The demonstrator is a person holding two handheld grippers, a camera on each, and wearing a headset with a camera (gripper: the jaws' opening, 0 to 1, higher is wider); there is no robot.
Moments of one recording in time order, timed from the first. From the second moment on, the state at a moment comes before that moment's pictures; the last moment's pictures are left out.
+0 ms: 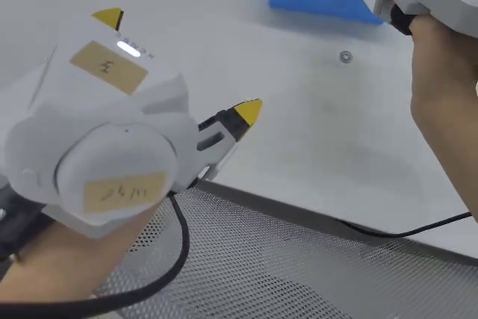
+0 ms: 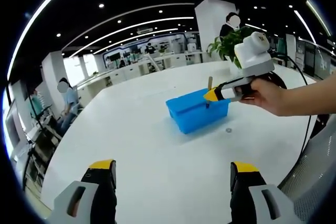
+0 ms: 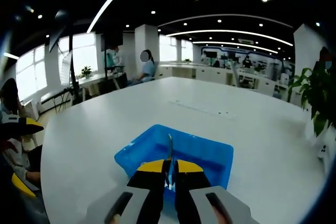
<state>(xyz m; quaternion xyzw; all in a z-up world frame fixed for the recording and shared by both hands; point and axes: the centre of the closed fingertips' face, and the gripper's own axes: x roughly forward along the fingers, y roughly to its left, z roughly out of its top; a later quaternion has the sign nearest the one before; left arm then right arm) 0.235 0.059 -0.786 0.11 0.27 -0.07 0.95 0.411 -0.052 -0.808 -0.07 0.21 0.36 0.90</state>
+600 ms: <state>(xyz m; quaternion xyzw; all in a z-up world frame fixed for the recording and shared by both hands) 0.234 0.059 -0.785 0.11 0.27 -0.07 0.95 0.367 -0.076 -0.746 -0.05 0.18 0.38 0.91</state>
